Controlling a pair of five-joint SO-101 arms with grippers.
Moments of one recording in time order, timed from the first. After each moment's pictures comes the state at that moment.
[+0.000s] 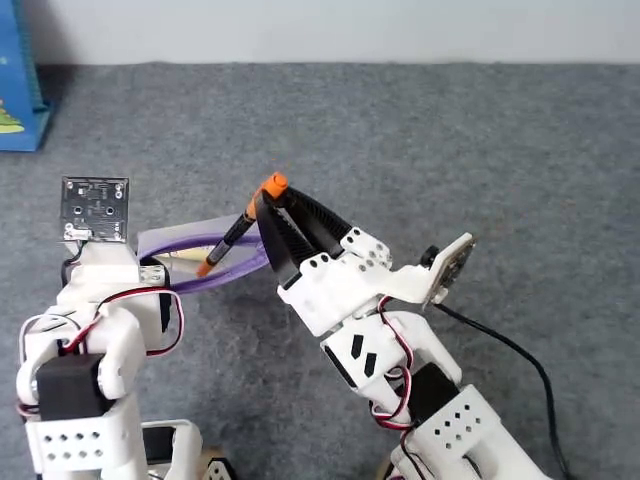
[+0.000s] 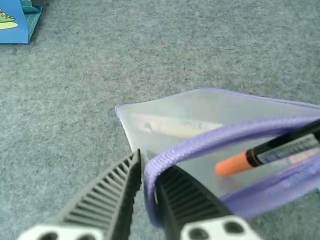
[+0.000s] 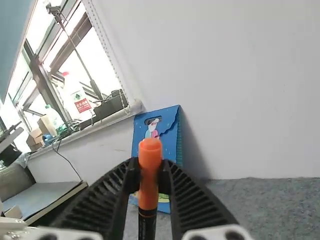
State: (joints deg) left arm -9.5 -62.4 39.1 82.3 0.3; right arm -39.9 -66.0 71.5 -9.7 -29.2
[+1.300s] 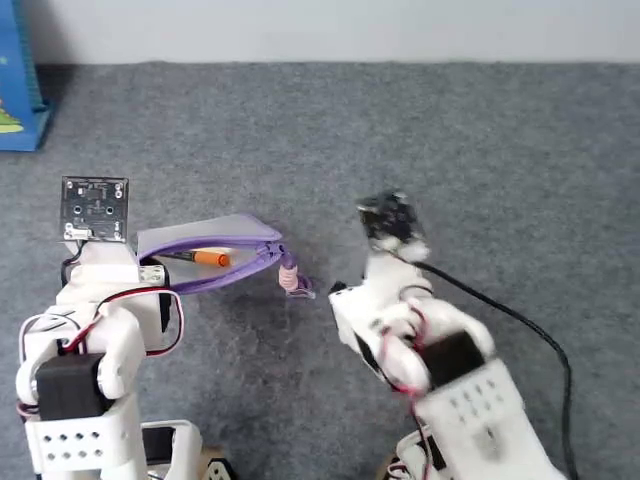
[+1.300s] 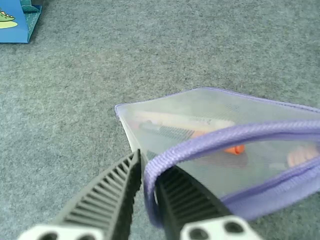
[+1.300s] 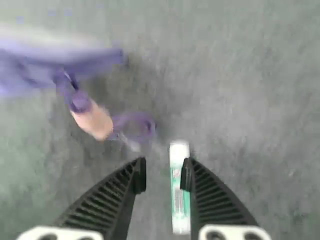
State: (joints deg) left arm -9.5 -62.4 39.1 82.3 0.3; right arm -28.9 -53.4 50.5 64.6 -7.2
